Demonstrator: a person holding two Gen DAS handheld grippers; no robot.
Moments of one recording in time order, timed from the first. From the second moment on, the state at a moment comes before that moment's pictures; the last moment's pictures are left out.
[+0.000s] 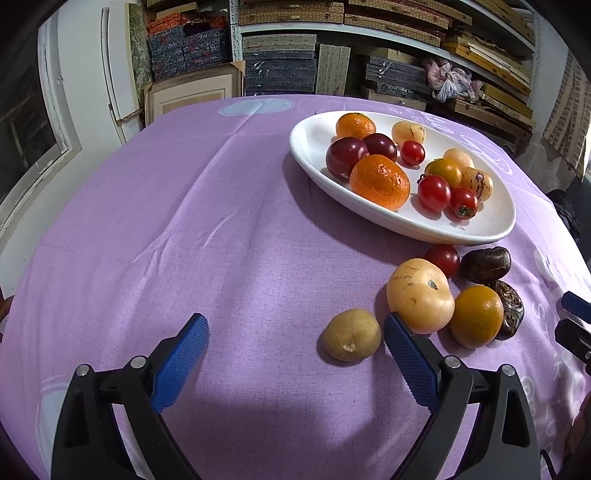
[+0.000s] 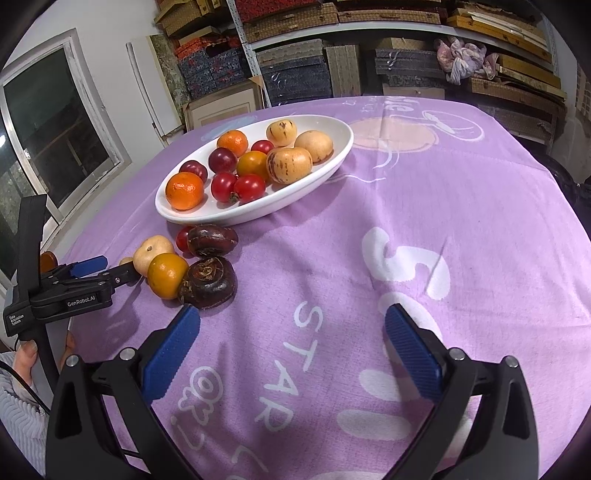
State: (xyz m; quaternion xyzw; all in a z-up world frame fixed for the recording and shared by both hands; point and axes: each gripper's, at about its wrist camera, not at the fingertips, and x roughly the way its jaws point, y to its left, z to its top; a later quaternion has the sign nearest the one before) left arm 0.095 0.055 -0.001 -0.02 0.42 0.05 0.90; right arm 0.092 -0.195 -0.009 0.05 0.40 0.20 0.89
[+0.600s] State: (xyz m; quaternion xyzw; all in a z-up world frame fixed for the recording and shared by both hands) left arm 0.098 0.059 -0.007 -0.02 0.45 0.05 0.89; right arm 0.078 -0.168 -0.004 -0.01 0.37 0.25 0.89
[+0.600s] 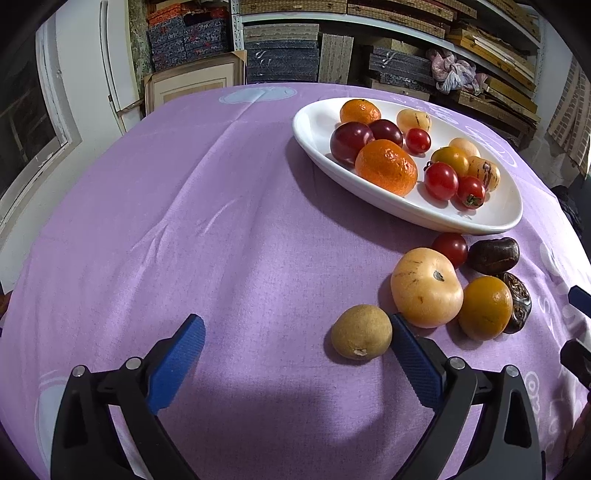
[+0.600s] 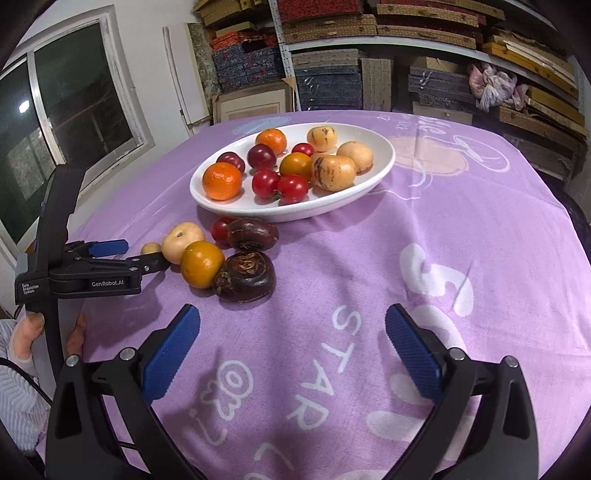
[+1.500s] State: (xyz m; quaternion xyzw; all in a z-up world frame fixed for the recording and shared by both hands) left arm 0.098 0.060 -0.008 -0.02 0.45 0.05 0.89; right arm 0.120 -0.125 -0.013 -0.13 0.38 0.20 0.89
